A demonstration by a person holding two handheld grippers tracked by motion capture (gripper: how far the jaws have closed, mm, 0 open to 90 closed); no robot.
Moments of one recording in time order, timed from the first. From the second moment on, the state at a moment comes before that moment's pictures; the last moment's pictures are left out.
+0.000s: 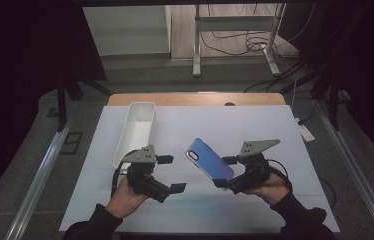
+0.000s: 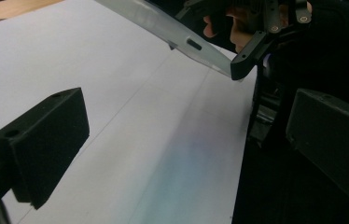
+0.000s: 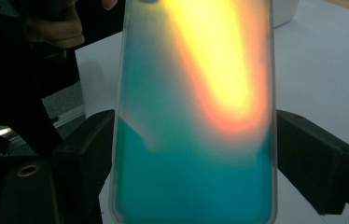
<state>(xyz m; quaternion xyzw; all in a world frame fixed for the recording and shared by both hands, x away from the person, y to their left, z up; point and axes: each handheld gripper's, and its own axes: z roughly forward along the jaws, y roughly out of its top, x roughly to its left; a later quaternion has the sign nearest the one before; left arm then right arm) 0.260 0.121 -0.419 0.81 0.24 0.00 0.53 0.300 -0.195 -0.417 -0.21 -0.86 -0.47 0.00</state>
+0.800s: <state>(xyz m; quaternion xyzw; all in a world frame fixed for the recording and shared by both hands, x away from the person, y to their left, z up) 0.274 0.092 -0.418 0.83 0.20 -0.02 0.52 0.294 -0.184 -0.414 -0.18 -0.86 -0.48 0.01</state>
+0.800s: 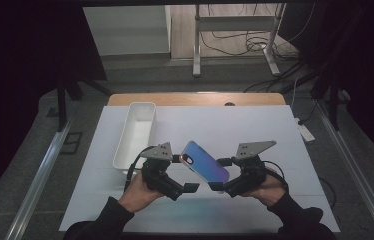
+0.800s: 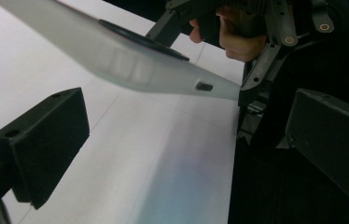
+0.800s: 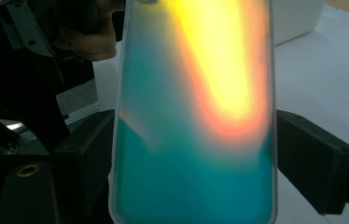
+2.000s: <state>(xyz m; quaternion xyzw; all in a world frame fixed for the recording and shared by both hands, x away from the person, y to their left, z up) 0.278 0.108 -0.417 0.81 0.16 -0.12 0.55 0.292 -0.181 -0.414 -0.16 -0.86 -0.49 0.04</state>
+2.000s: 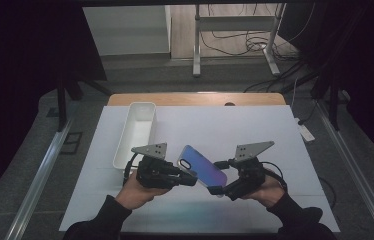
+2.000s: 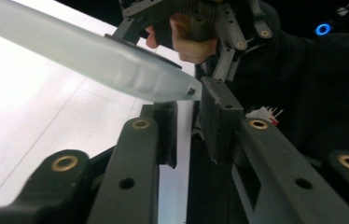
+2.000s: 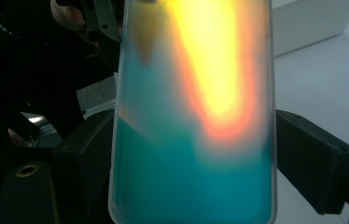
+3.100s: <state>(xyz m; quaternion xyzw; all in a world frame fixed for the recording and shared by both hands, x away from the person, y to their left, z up) 0.277 0.108 -0.418 0.82 0.09 -0.13 0.55 0.297 -0.180 -0.424 -0.13 -0.86 -0.48 0.10</state>
